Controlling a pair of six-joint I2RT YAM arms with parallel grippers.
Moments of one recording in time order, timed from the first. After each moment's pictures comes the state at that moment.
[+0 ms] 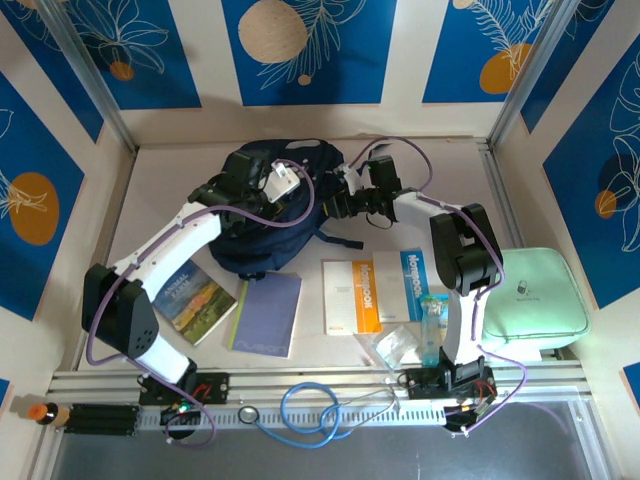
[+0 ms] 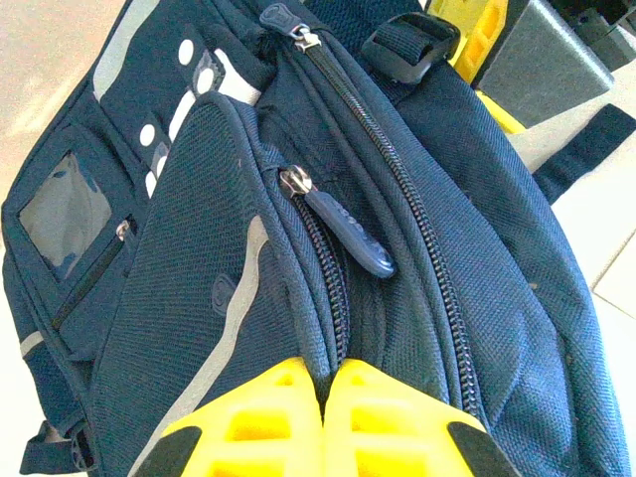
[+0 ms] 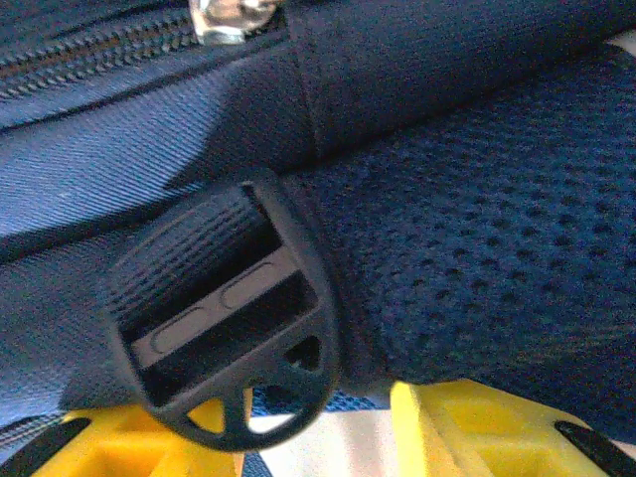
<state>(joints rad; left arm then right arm) -0.49 1.57 1.36 -0.59 0.04 0.45 0.33 2.01 1.32 -0.06 -0.69 -0.06</state>
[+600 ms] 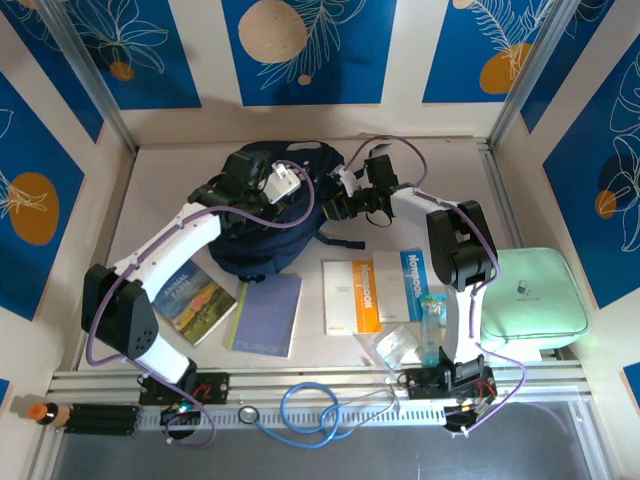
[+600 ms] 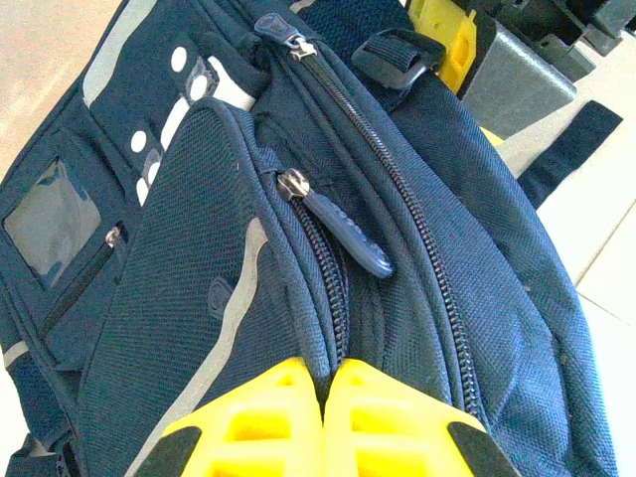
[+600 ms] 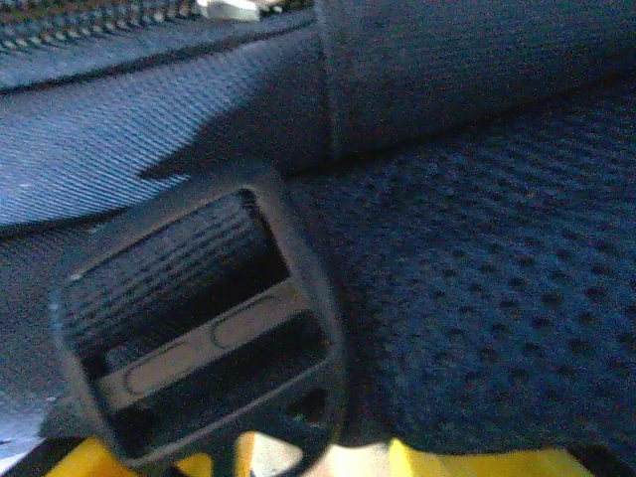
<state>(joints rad) -0.49 1.56 1.35 -0.59 0.07 0.45 0.33 2.06 1.40 -0.17 -0.74 -0.21</state>
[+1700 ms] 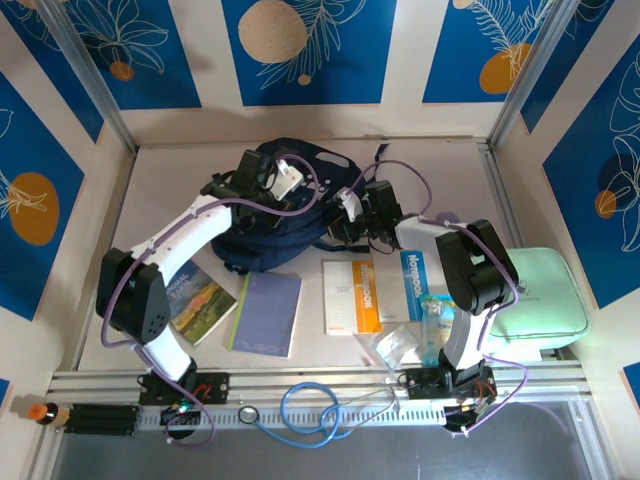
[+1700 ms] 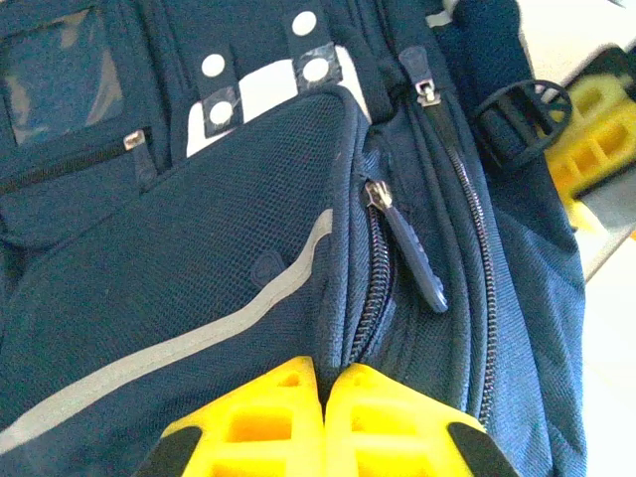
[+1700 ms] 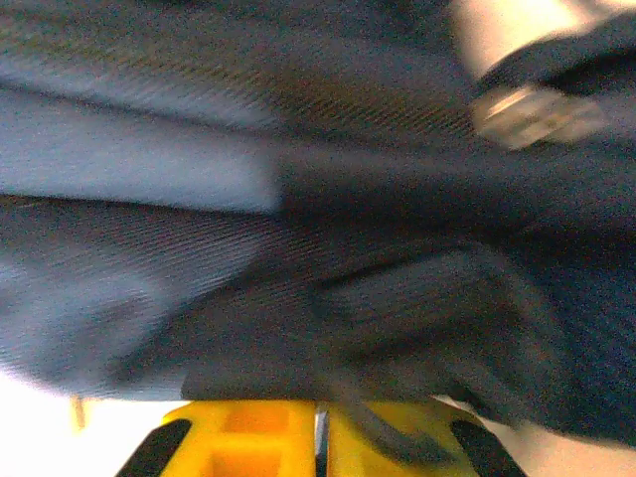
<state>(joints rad) -0.49 1.68 1.41 -0.59 0.08 0.27 0.41 1.83 1.01 0.07 -0.58 -0.08</state>
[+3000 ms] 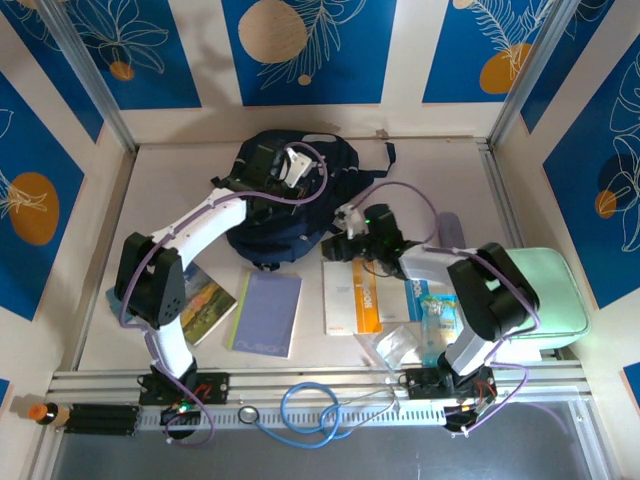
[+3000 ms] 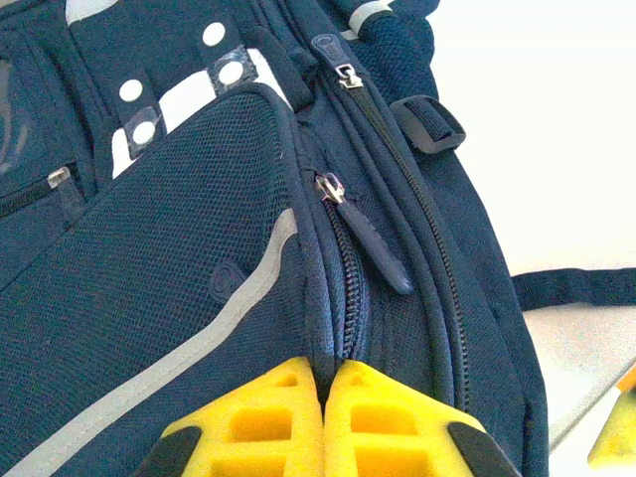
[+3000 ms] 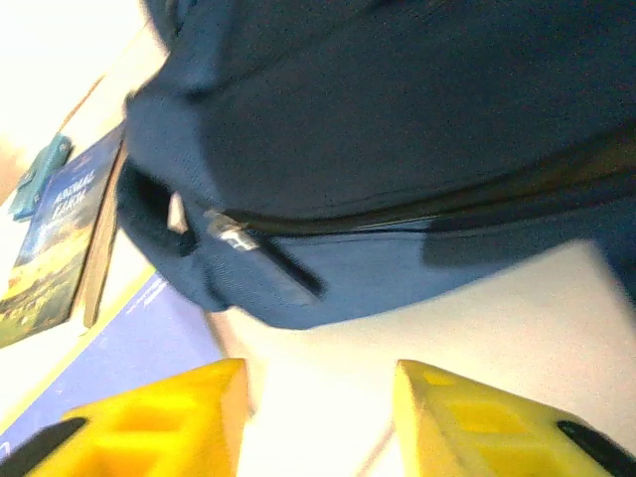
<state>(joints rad) -0.51 1.80 1.49 -0.44 0.10 0.10 0.49 1.62 0.74 0.30 -0.50 0.30</state>
